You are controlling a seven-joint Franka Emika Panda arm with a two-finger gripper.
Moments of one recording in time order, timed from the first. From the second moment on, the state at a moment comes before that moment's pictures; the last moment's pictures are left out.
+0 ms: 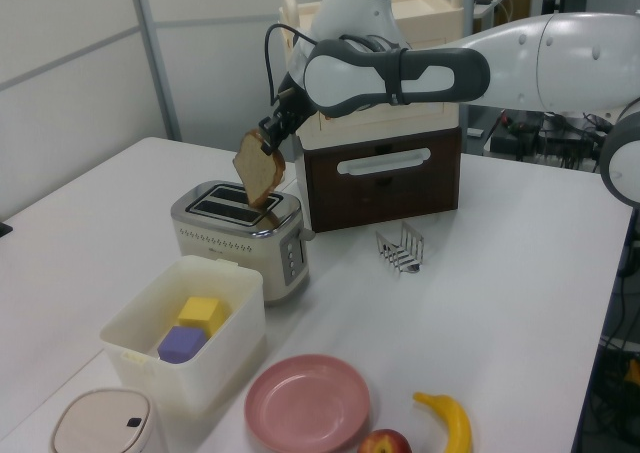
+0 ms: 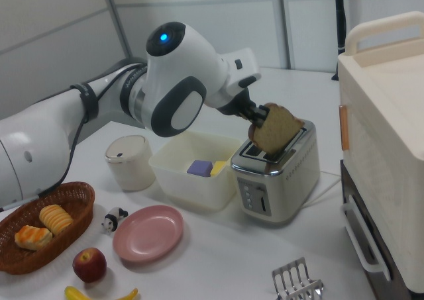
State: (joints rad) arm -0.10 0.40 -0.03 -1.35 0.17 2.37 -0.16
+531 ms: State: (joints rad) arm -0.13 0.41 -0.03 -1.36 0.17 2.37 -0.18
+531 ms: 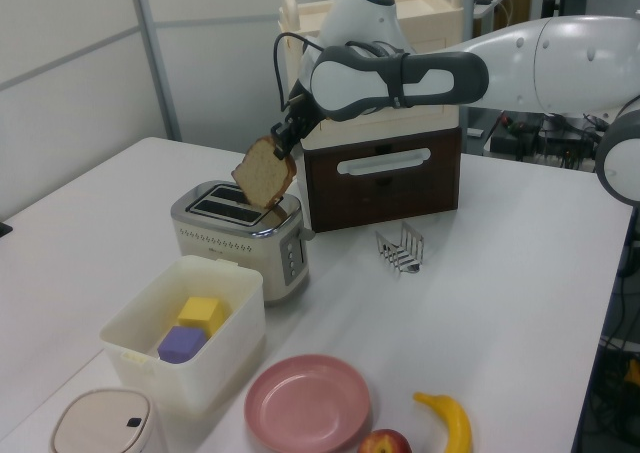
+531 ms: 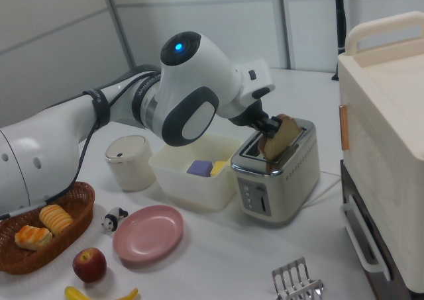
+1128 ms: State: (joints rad) arm -0.13 0.42 -0.02 -1.37 0.17 2.37 -0.18
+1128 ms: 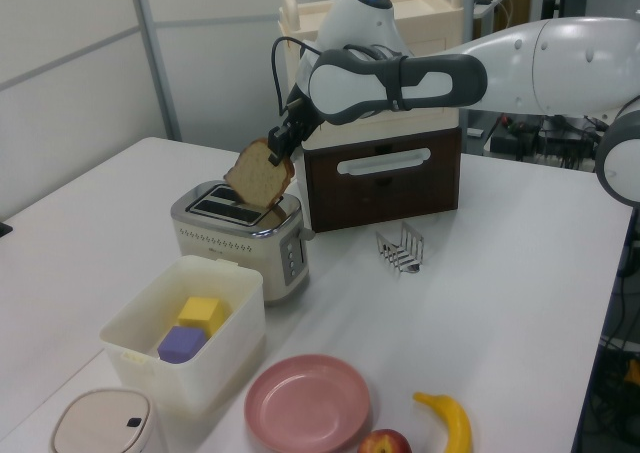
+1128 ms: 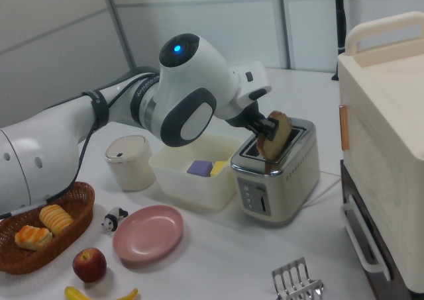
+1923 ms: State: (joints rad) arm -0.12 0.39 -0.03 -1.36 0.16 2.27 -0.19
